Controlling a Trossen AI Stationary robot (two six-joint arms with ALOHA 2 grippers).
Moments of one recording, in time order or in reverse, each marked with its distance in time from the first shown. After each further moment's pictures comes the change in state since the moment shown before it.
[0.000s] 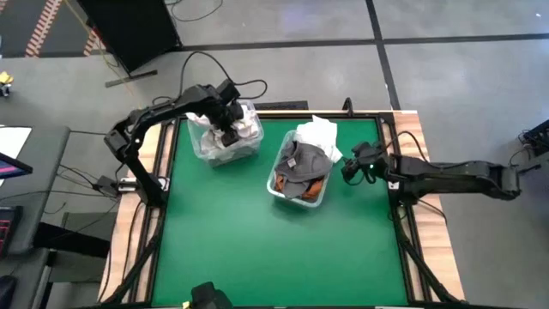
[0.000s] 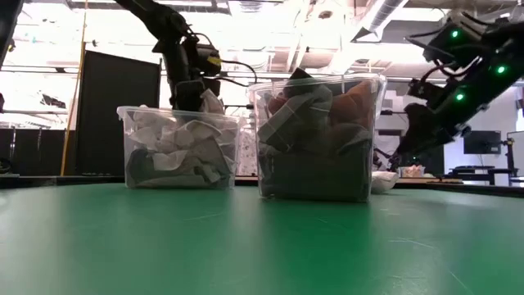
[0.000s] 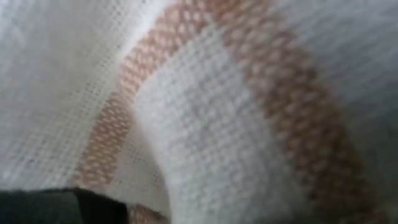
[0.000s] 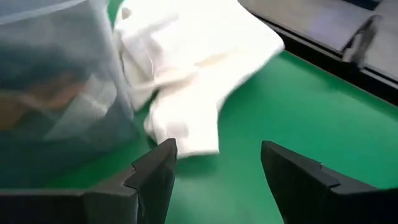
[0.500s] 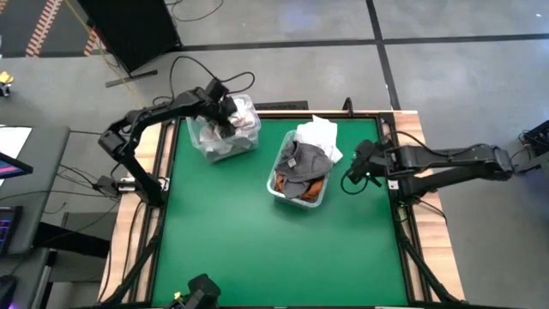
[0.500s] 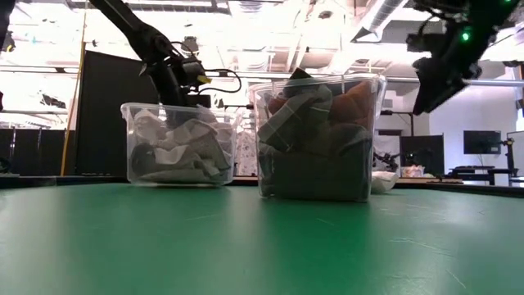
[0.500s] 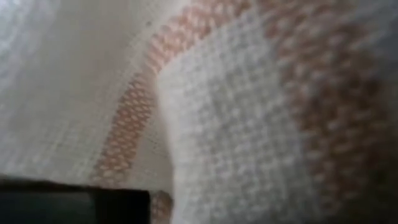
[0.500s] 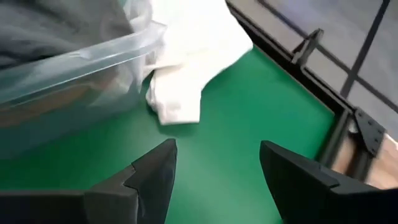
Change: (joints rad) left arm 0.112 -0.007 -0.266 0.357 0.017 0.031; right arm 0.271 0.181 0.500 -0.770 0.156 0.286
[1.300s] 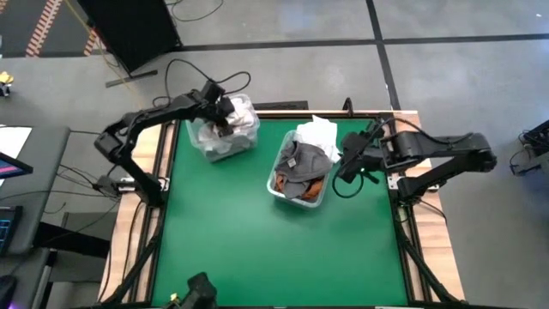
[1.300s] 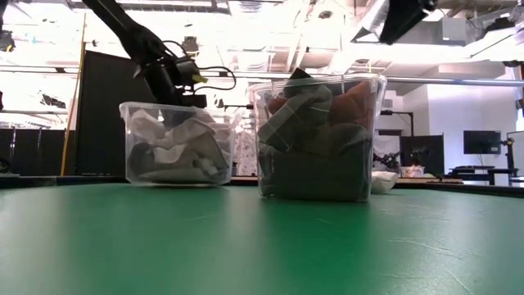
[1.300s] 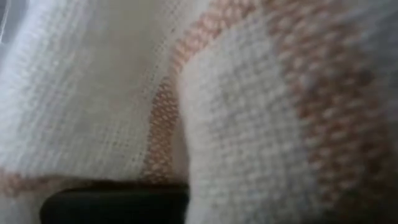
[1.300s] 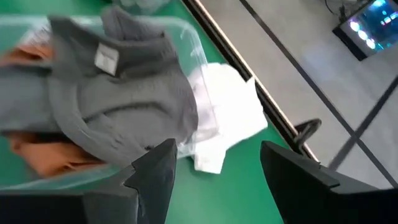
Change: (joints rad) left arm 0.015 -0.050 -0.054 0.095 -0.013 0.027; right arm 0.131 0.284 0.600 -0.234 -0.006 -0.169
